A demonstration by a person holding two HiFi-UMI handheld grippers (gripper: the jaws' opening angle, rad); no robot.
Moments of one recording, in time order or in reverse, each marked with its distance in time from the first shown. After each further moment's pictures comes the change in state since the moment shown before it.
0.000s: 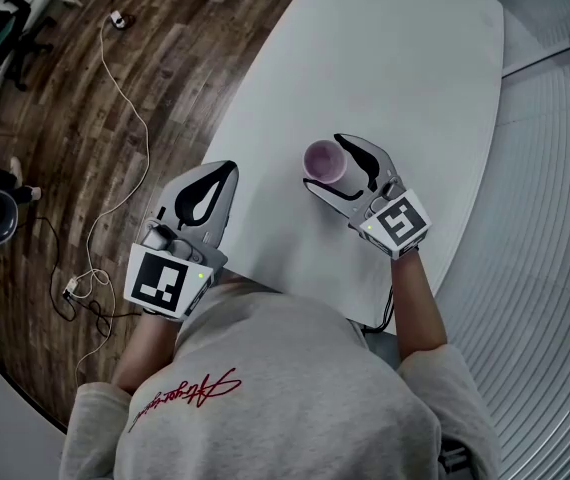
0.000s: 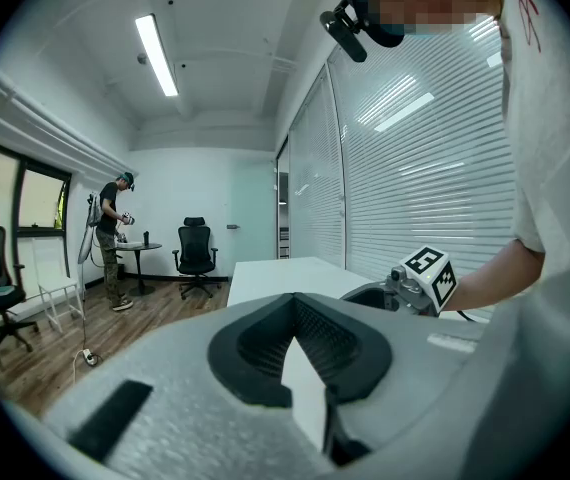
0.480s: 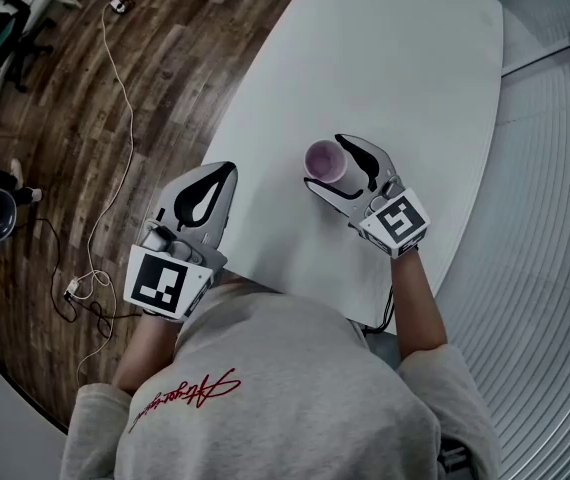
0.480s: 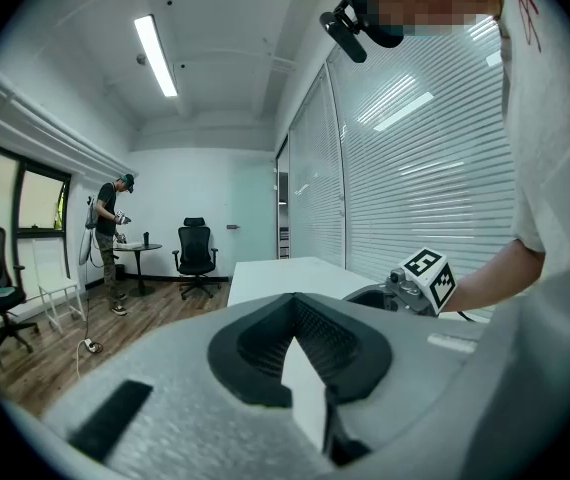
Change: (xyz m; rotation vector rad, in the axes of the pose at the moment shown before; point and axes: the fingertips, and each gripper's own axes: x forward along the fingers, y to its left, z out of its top) left arm 0.000 0.000 -0.004 0.006 0.000 0.000; right arm 0.001 -0.004 -0.013 0.021 0.013 -0.013
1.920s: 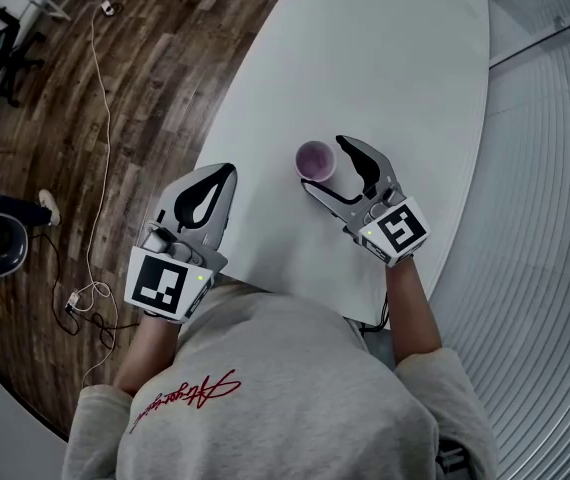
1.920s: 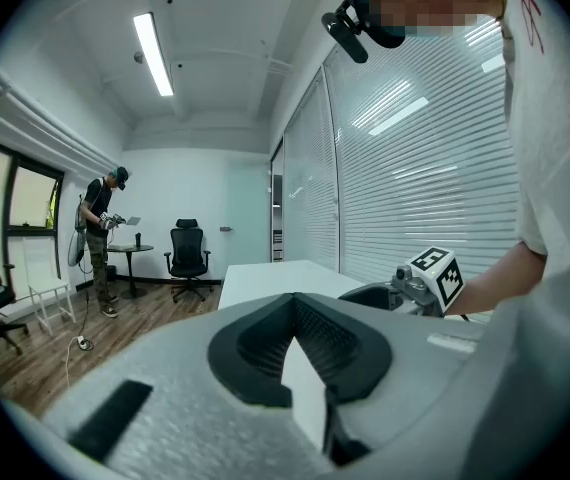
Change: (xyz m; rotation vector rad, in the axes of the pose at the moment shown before) left arm 0.007 -0.010 0.003 0.001 -0.021 -0.040; right arm -0.020 0.001 0.018 0.044 -0.086 -0.089
